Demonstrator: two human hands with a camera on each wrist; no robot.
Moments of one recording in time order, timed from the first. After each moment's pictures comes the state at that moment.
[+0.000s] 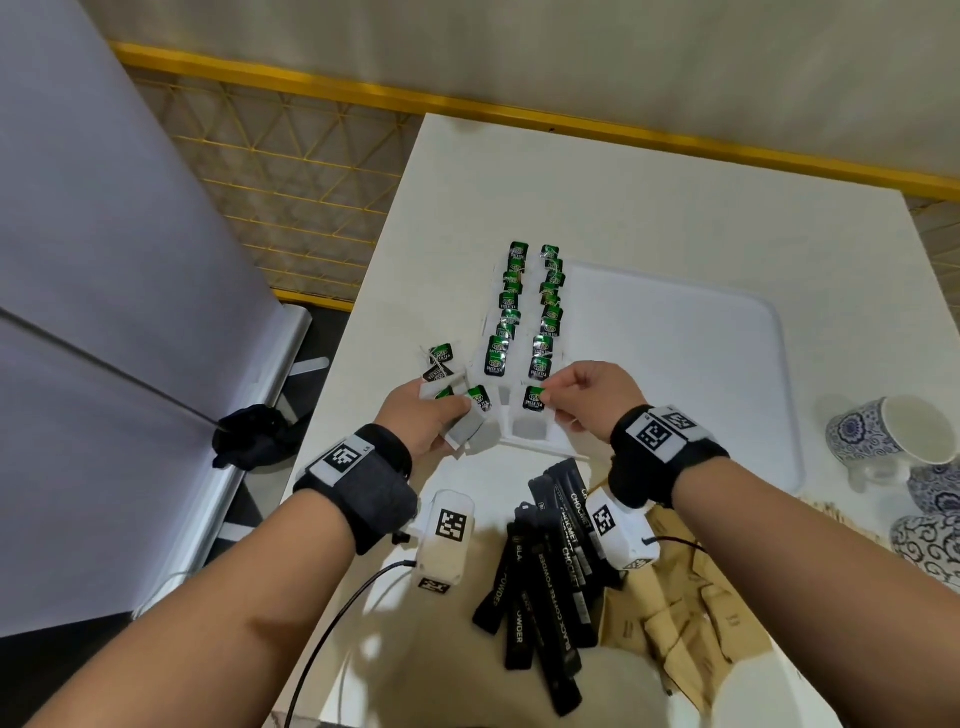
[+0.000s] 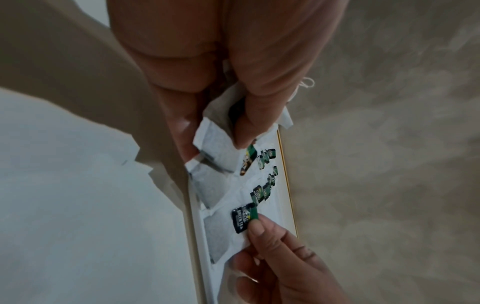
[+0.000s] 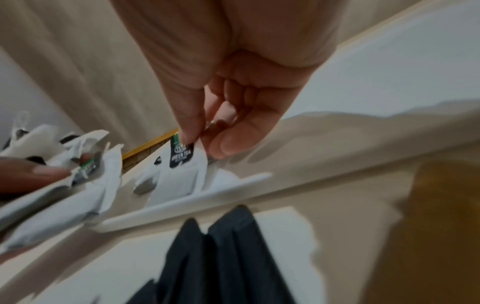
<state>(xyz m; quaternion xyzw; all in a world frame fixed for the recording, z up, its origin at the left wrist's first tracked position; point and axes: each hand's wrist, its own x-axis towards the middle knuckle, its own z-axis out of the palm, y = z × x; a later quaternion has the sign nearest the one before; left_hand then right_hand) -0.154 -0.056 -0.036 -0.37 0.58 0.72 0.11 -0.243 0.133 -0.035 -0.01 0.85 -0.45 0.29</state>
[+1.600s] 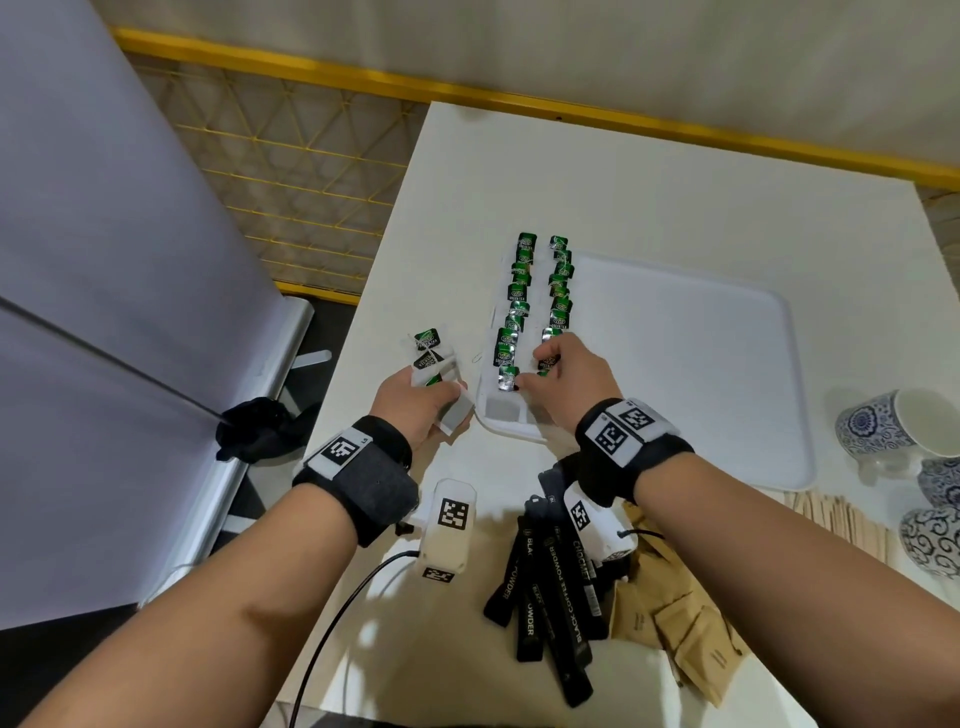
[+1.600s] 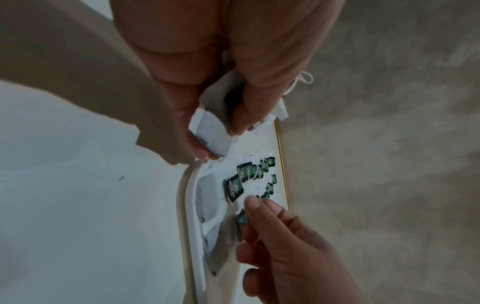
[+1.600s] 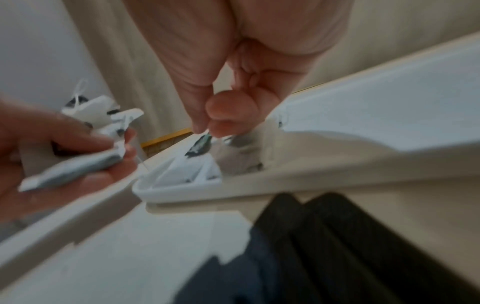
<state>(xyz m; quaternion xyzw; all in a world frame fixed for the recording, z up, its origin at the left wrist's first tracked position) -0.151 -0.069 -0.040 -0.37 0.56 0.74 0.06 -0.234 0.095 -0.038 -0.04 0.91 -0.37 0.20</state>
